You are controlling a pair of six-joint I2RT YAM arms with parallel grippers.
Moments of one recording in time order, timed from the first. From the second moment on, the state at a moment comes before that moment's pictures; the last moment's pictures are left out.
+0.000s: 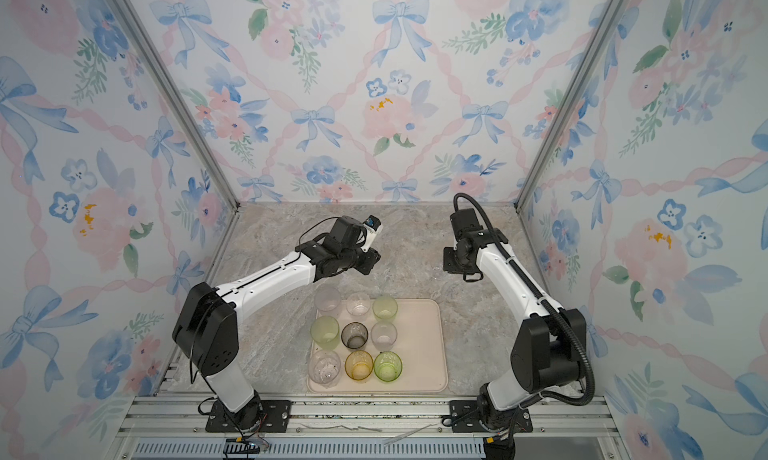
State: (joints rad) left arm -0.65 1.74 1.37 -0.38 0.04 -0.05; right arm 0.21 1.60 1.36 -0.93 0.08 0.24
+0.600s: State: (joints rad) left arm -0.49 1.65 1.27 -0.38 0.04 -0.05; right arm 0.16 1.88 1.52 -0.90 0.01 0.21
